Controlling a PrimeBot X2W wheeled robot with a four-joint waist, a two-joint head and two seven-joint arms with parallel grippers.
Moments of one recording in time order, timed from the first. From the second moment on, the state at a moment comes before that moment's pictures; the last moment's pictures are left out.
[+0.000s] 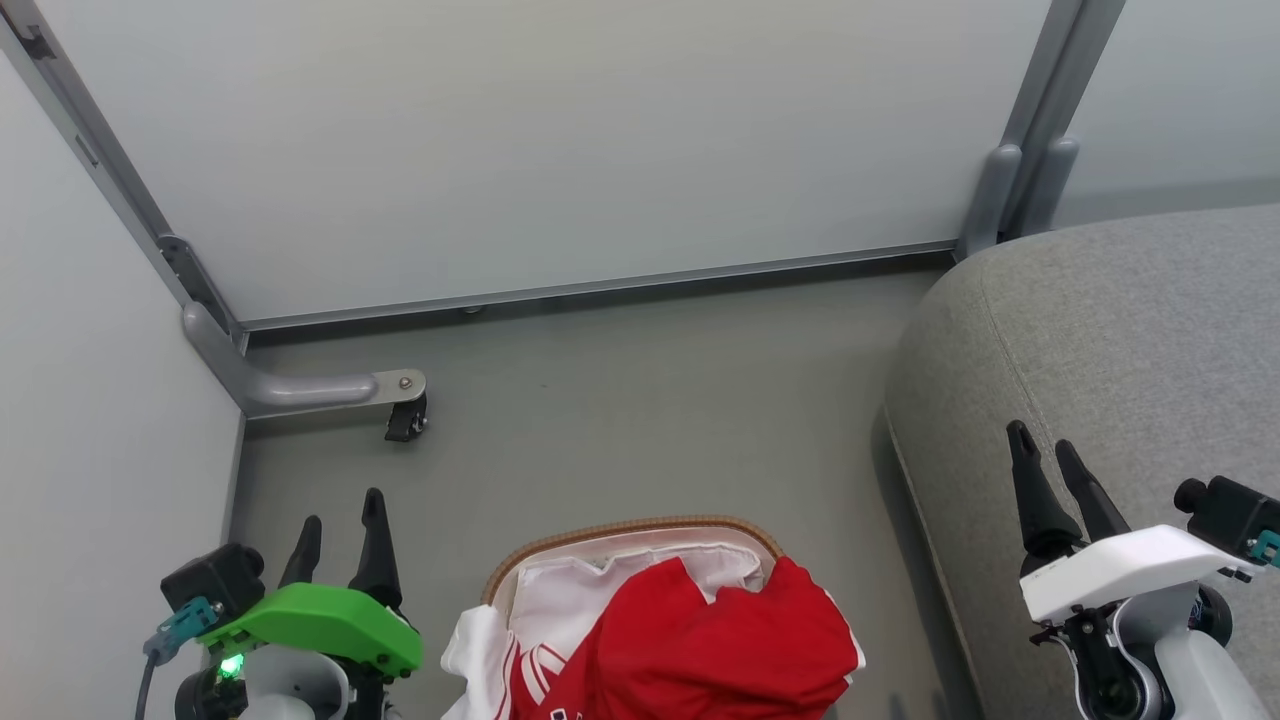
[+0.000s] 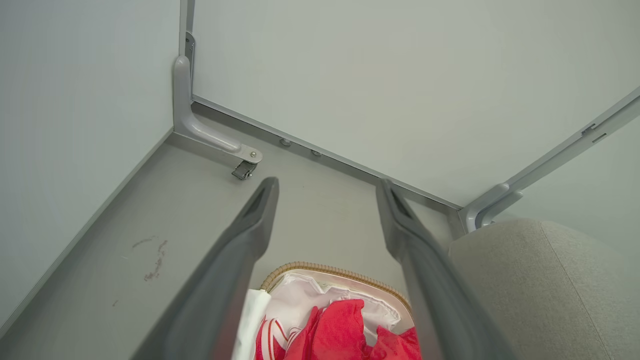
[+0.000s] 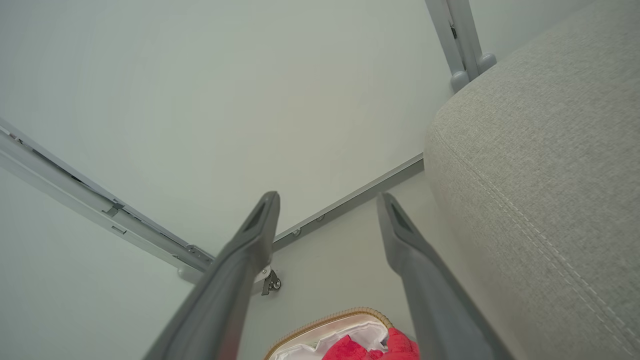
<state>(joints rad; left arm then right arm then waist) -0.12 0.11 -0.16 0.37 -0.69 0.03 -0.09 -0.13 -0.11 0.00 0.26 0.76 0.13 -0.09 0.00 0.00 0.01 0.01</state>
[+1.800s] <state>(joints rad) -0.09 0.08 -0.15 0.33 -0.18 0.05 -0.23 -0.13 -0.11 0.00 0.23 0.24 0.13 -0.23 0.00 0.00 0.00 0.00</state>
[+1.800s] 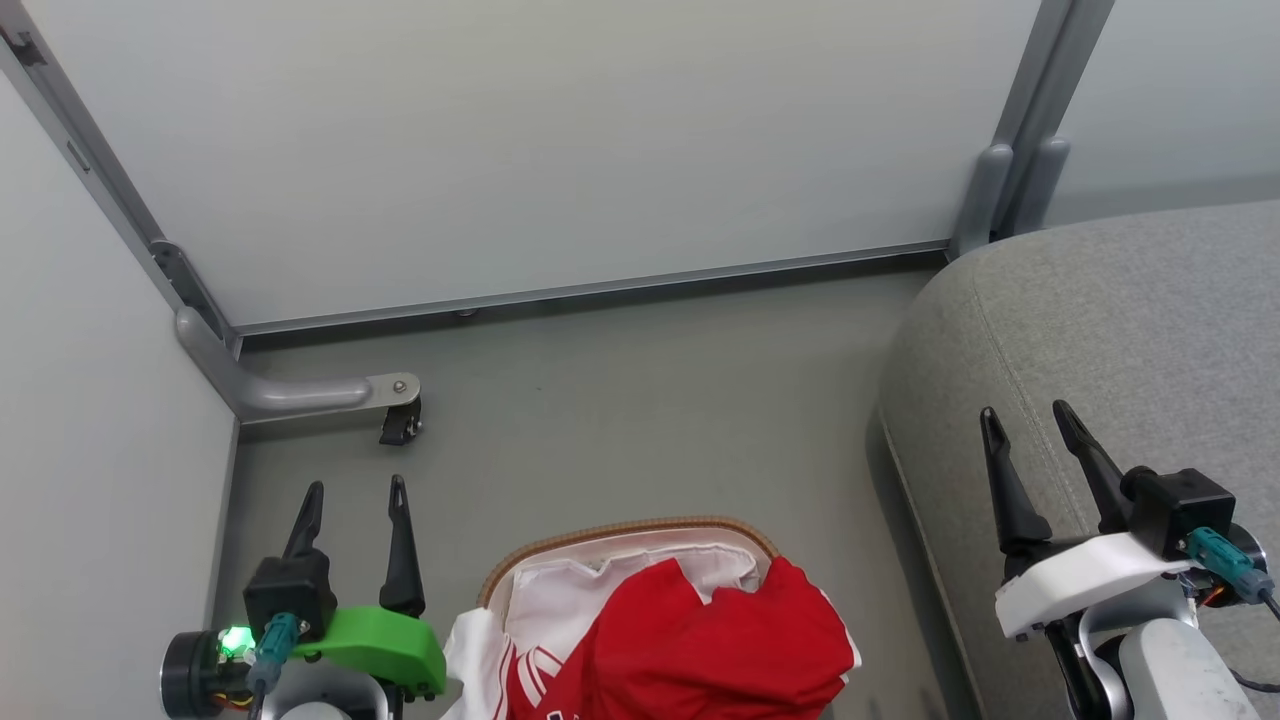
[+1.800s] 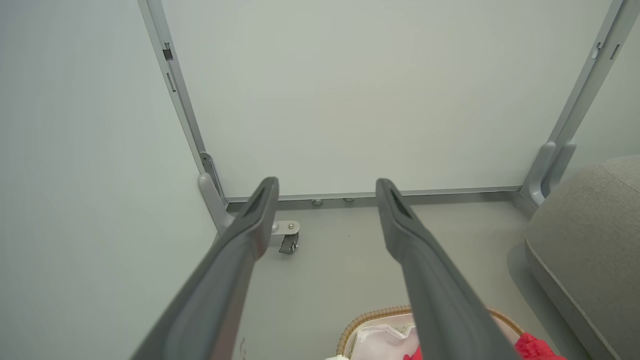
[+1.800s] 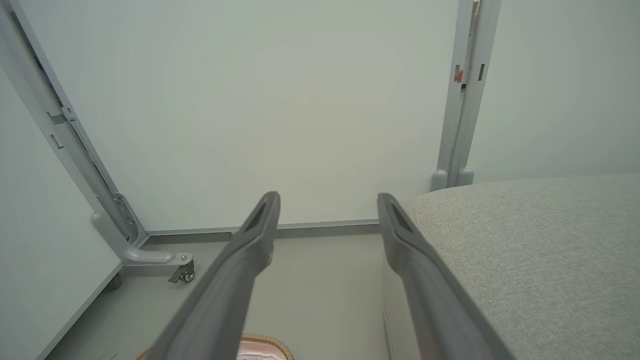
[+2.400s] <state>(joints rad) -0.16 0.05 -0.20 0.46 -0.06 0.00 -0.26 -0.22 -0.12 0.04 0.18 0.13 0.13 -0.26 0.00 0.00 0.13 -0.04</state>
